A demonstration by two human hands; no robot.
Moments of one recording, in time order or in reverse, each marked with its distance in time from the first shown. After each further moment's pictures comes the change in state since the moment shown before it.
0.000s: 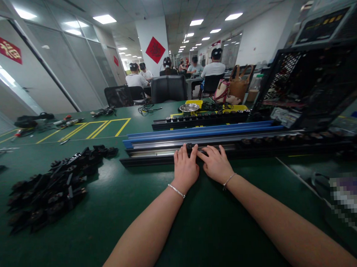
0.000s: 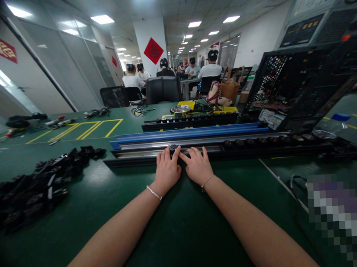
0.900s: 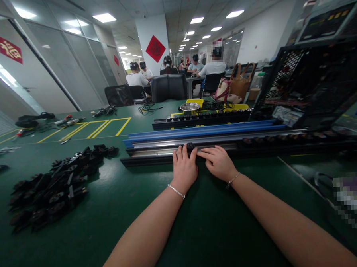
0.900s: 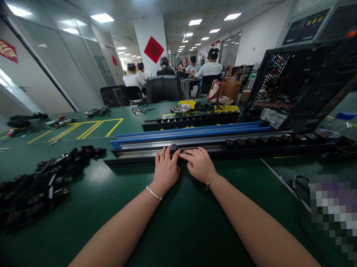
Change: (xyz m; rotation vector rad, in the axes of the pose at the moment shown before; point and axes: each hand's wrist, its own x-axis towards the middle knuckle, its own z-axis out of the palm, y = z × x) left_hand -0.001 -0.004 -0.001 0.053 -0.010 0.006; right_hand 0.003 0.013 0.001 0.285 0.160 -0.094
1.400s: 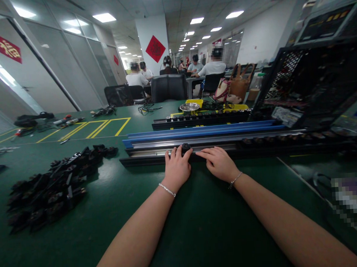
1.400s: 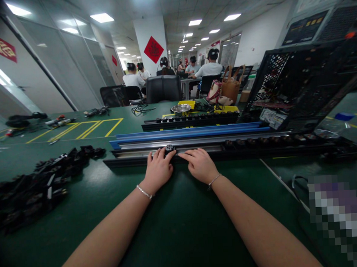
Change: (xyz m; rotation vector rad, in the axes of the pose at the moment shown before) left_hand 0.000 -0.022 -0.014 0.000 -0.049 0.007; right_hand -0.001 0.006 -0.004 -0.003 -0.082 -0.029
